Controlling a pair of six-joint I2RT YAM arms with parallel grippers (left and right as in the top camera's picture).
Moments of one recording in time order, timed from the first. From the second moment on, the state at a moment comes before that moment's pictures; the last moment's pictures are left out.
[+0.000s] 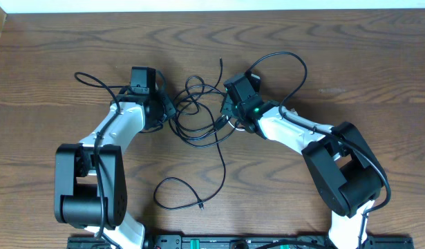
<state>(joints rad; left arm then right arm) -0.07 1.78 1.03 -0.44 0.16 -0.56 0.61 2.00 1.19 -0.12 0.09 0.89</state>
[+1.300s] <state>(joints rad) -0.07 1.78 1.03 -0.44 0.16 -0.56 0.54 1.55 1.18 -0.40 -0.01 0.52</state>
